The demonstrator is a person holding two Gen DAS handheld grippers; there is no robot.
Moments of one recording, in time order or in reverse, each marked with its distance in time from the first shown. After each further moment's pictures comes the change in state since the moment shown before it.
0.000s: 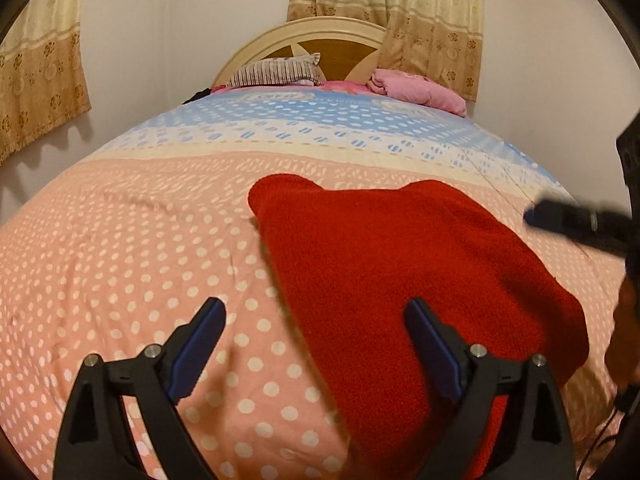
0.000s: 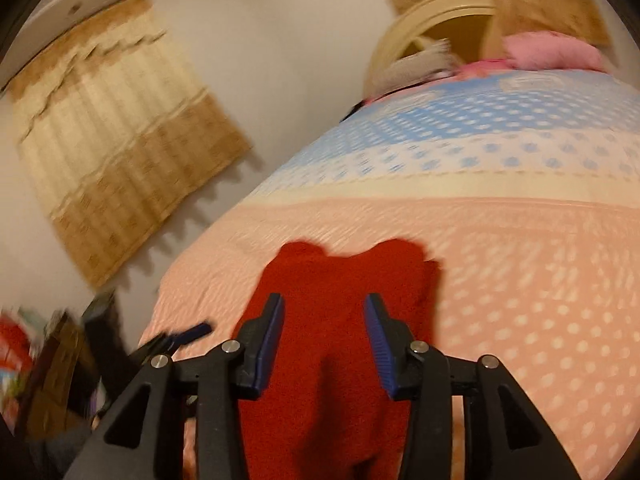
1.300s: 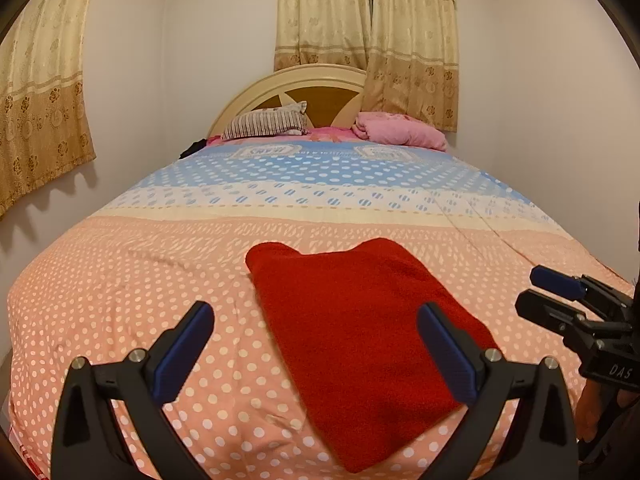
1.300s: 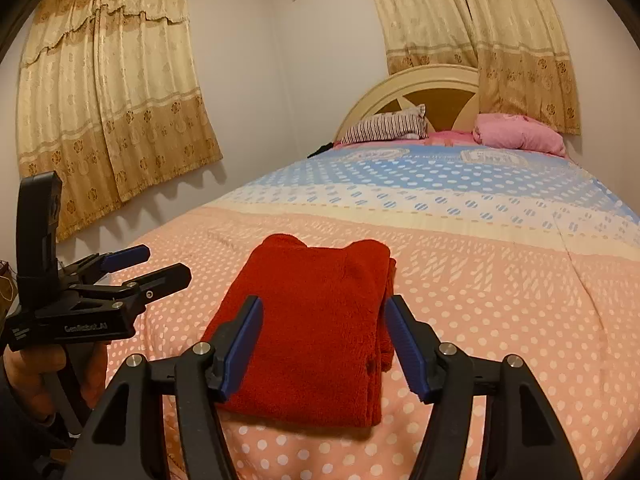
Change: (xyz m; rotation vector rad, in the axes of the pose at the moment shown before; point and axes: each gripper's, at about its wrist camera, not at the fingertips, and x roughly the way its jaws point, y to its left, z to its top) left arm -0.097 -0.030 0.014 0.062 -0.163 -0.004; right arm -0.092 0.071 -0.060 -0.174 -0.213 -0.308
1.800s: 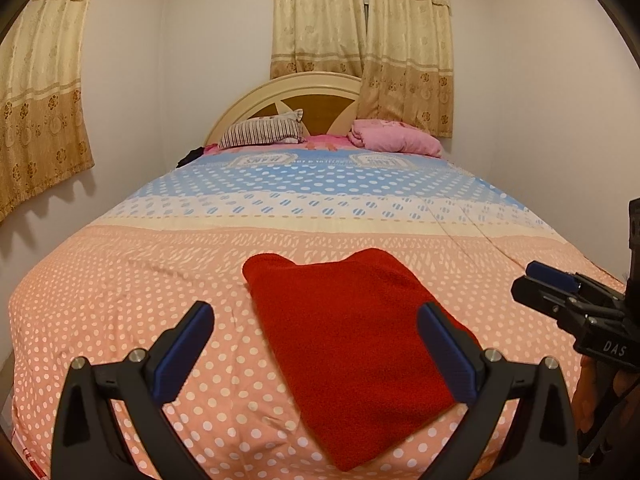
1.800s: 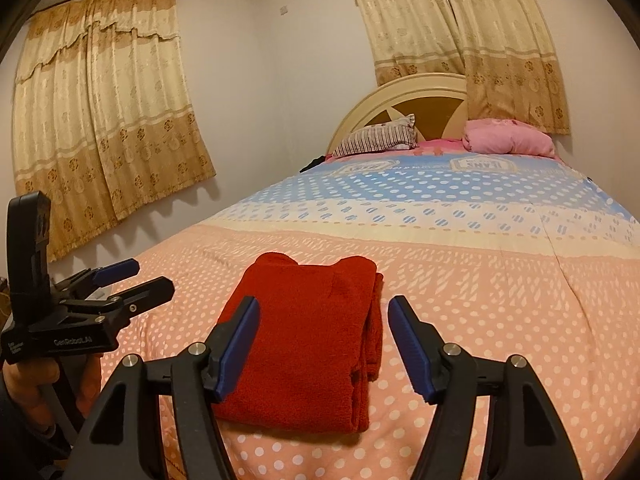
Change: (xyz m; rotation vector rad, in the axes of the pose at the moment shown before) left arm -0.013 -0.008 0.004 0.008 -0.026 -0.003; right arm -0.009 -0.014 0.009 0.055 -0.028 -0.014
